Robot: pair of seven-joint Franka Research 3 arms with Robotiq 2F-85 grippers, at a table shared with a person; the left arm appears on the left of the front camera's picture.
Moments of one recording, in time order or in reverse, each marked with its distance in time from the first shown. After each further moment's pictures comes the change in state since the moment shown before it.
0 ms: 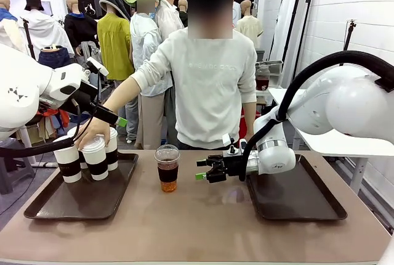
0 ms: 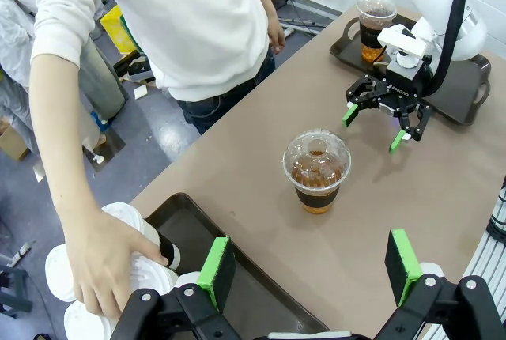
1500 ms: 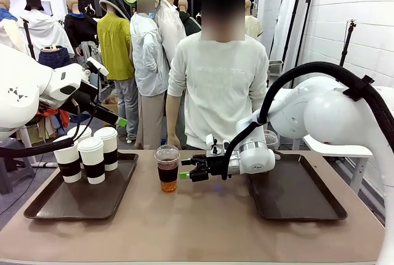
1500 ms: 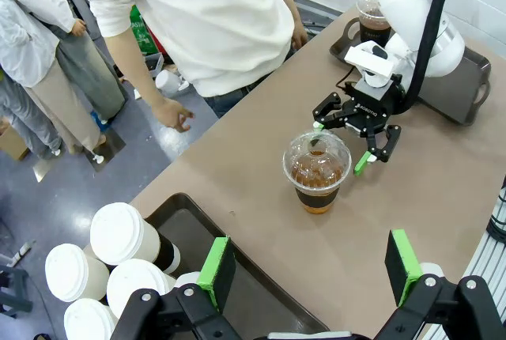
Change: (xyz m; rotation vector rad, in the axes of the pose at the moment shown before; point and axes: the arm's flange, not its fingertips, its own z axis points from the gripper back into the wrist) left arm 0.000 0.000 0.000 0.000 0.000 0.000; right arm -0.007 -0.031 -0.064 0.022 -0.028 0.022
